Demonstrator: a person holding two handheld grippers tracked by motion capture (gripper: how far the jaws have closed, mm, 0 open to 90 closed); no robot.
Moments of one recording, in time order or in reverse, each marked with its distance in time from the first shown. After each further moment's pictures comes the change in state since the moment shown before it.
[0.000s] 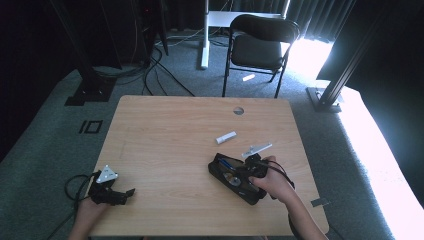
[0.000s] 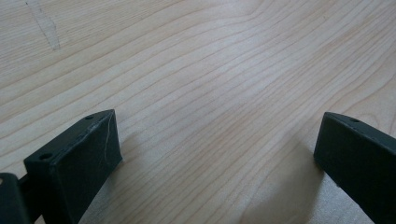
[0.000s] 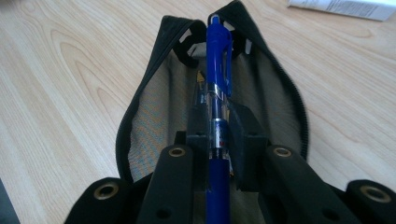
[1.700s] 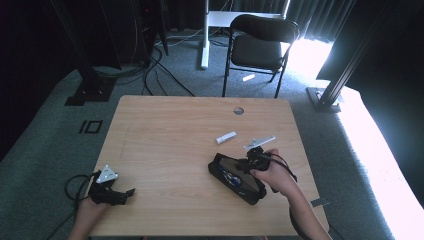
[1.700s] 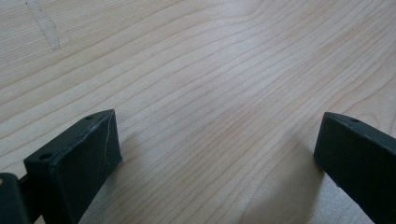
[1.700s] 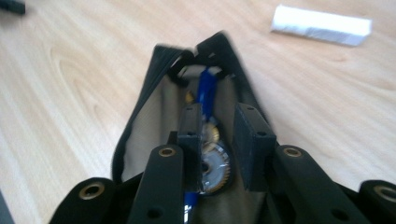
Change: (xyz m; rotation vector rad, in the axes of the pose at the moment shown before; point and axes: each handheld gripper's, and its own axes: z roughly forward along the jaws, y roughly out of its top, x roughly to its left) left arm 0.000 0.000 0.000 0.000 0.000 0.001; right arm -0.012 0.016 -0.016 -0.053 -0.015 0.018
